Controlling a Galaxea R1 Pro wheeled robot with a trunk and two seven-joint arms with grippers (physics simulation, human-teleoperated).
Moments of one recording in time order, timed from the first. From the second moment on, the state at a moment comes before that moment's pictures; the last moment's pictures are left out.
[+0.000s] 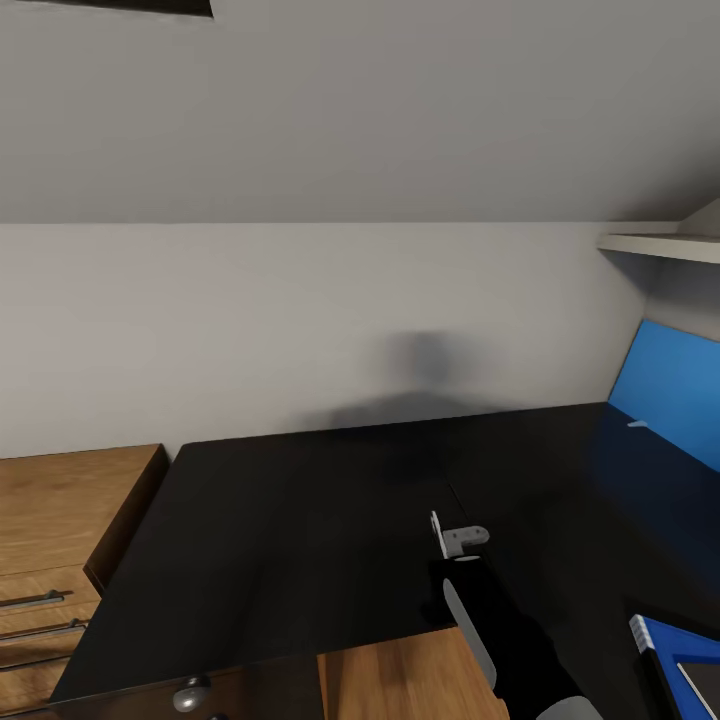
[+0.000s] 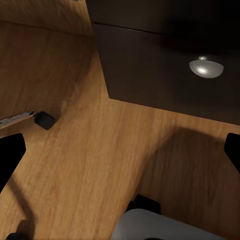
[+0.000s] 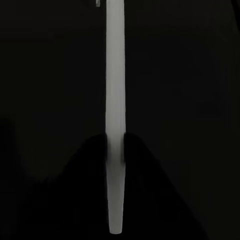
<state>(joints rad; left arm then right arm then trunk) -0.05 0.08 0.33 -0.02 0.10 -0.69 -0.07 -0.44 0.07 0.23 -1.05 -0.08 0.77 -0.32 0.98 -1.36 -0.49</state>
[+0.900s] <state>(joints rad) -0.05 0.08 0.34 -0.02 0.10 -0.69 -0.07 -0.44 0.07 0.23 -1.06 -0.07 0.80 -0.32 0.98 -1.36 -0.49</state>
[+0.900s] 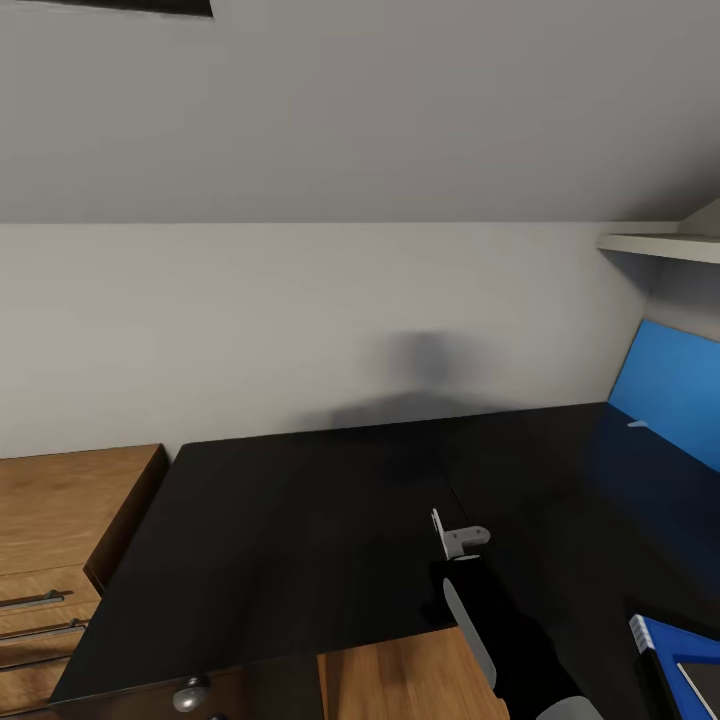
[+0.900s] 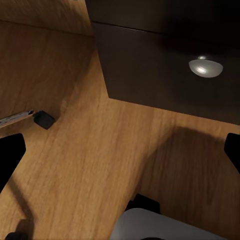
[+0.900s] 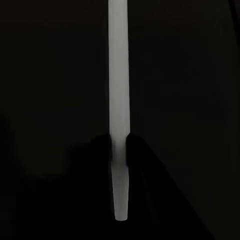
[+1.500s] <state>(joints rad) -0.05 0.07 0.33 -0.02 0.10 -0.69 -0.07 -0.44 0.07 0.23 -1.05 -0.08 0.80 -0.32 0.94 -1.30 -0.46</state>
